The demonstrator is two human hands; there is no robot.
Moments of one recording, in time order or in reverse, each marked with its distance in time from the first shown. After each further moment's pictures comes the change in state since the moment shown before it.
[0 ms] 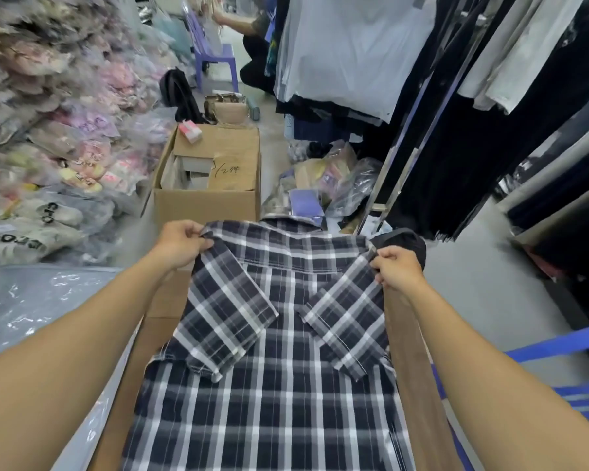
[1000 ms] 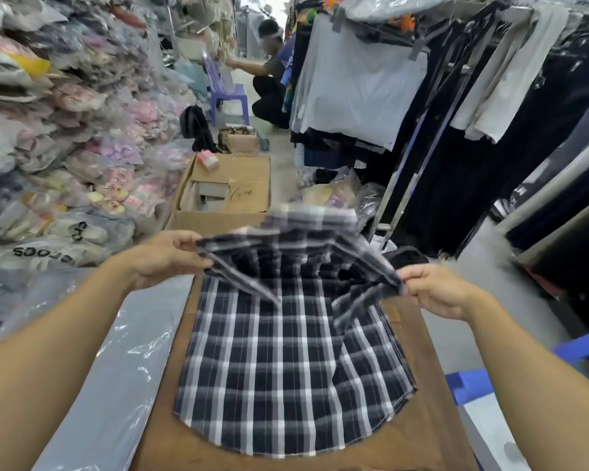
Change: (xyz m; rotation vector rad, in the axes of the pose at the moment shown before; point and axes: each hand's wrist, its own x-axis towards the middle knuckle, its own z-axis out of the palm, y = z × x) left_hand -0.053 -0.023 -0.108 -0.318 -0.538 0.074; right_hand -0.074 -0.002 -0.060 0.229 -0.598 -0.092
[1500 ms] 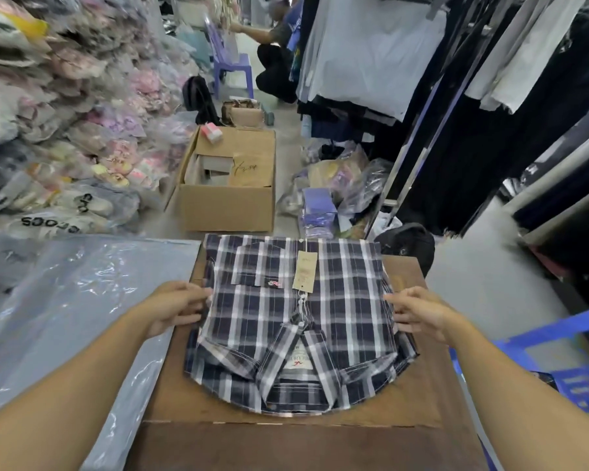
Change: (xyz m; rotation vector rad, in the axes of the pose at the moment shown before) left_hand -0.037 -0.126 0.034 -0.042 0.293 -0.371; right_hand -0.016 0.089 0.035 -0.045 0.253 0.311
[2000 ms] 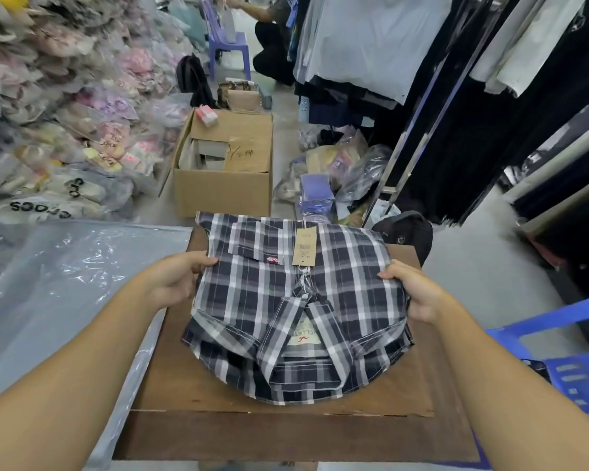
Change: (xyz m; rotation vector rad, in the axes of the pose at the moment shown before) left_hand 0.009 0.033 0.025 -0.186 -0.098 -0.069; right_hand 0.021 -0.014 0.010 0.264 -0.144 -0.030
